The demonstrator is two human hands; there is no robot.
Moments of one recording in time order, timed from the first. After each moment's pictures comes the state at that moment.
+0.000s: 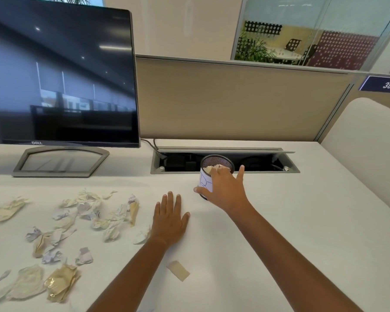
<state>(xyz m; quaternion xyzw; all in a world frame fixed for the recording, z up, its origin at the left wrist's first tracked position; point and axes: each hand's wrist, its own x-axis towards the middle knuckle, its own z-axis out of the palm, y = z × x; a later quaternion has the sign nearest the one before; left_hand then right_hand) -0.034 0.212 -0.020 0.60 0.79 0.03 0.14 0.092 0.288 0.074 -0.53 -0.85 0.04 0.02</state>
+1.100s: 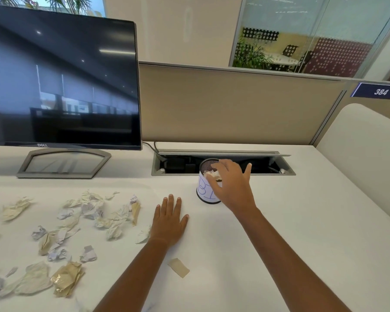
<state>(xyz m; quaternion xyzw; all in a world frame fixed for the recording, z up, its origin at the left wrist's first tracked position) -0.034 0.206 -0.018 0.61 0.78 0.02 0.13 0.108 0.278 0.080 -0.49 -0.83 0.01 0.25</state>
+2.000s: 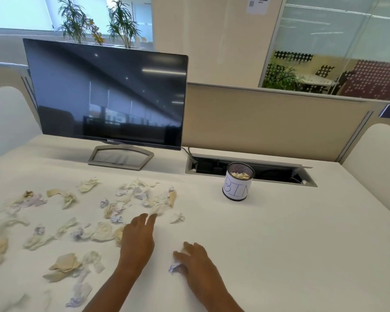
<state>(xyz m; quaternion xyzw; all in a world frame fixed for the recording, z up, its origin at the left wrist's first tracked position) -0.080 0.037 0.028 0.54 0.83 0.14 -0.11 0.082 0.080 0.000 -0.35 -0.90 0.25 0.03</state>
